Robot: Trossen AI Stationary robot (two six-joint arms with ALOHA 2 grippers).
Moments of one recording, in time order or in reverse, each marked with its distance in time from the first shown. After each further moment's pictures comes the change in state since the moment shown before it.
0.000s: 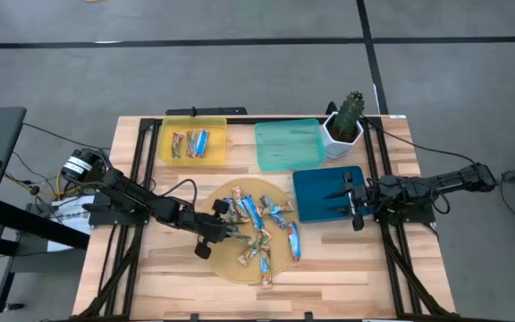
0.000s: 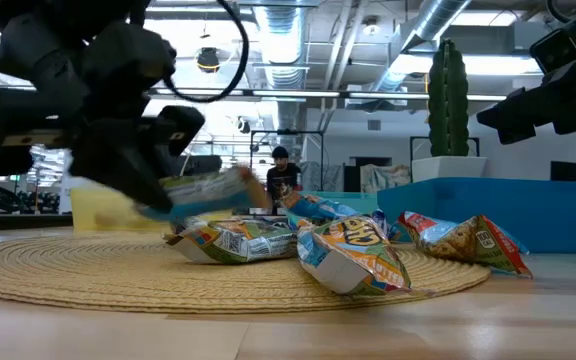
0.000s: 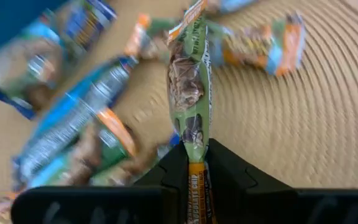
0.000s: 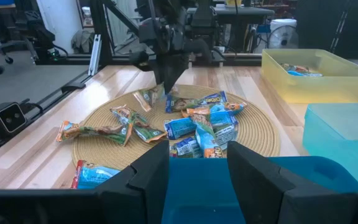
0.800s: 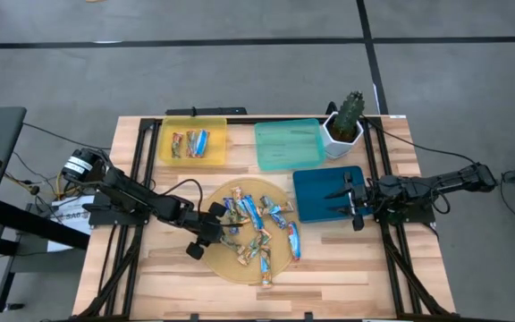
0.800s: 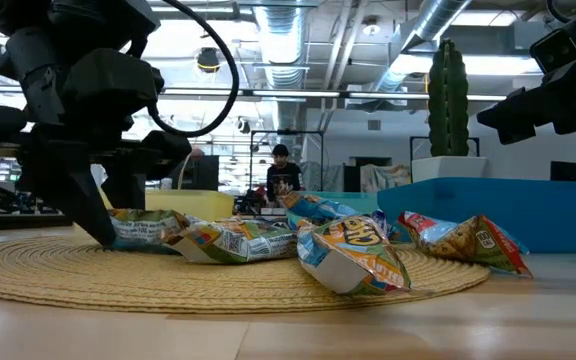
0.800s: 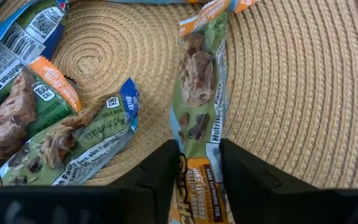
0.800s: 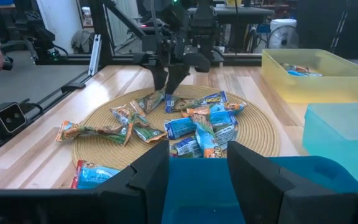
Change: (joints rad) left arm 0.025 0.004 0.001 -0.164 0.160 -0.014; right arm 0.000 0.000 0.000 0.000 0.000 0.000
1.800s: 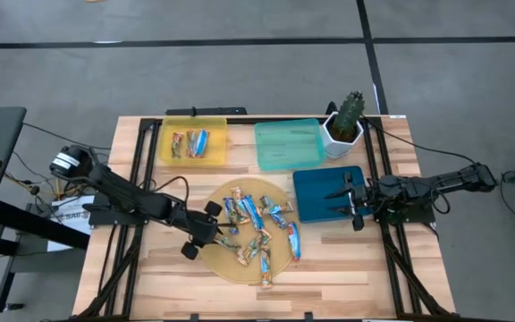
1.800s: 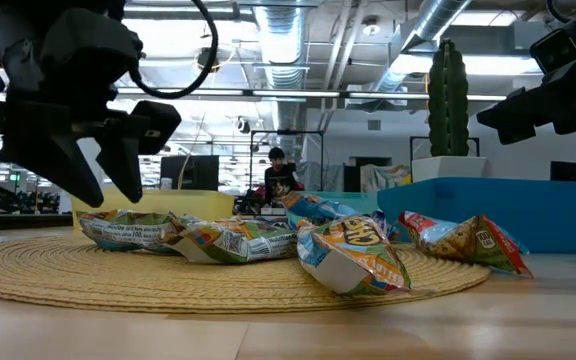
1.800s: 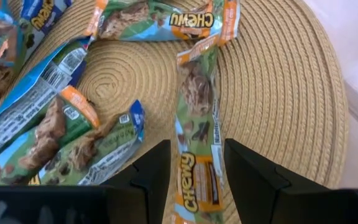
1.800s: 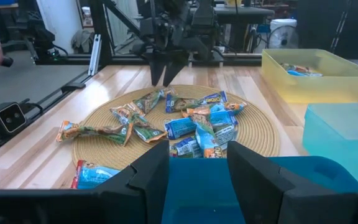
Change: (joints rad) left arm -0.036 -0.133 -0.046 0.009 -0.032 0.024; right arm 0.000 0.000 0.000 0.000 0.000 0.000
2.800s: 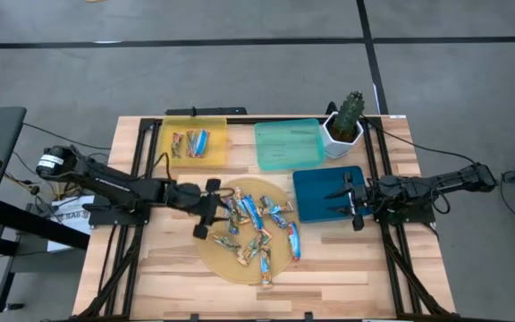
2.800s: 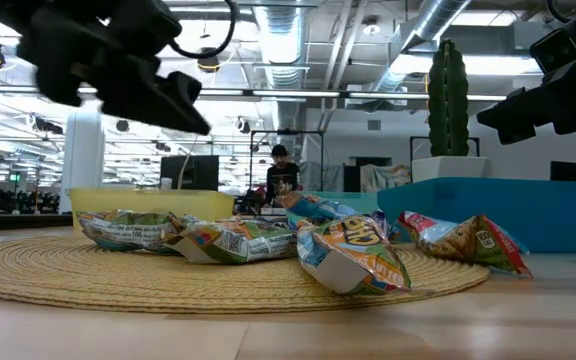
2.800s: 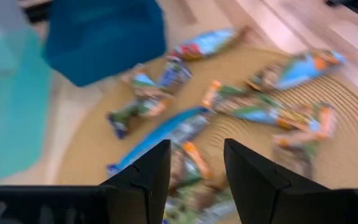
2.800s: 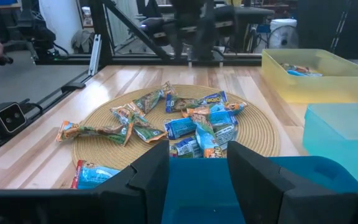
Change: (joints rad) left arm 0.200 -0.176 -0.039 0.159 0.003 -0.026; right arm 0.000 0.000 0.000 0.000 0.000 0.000
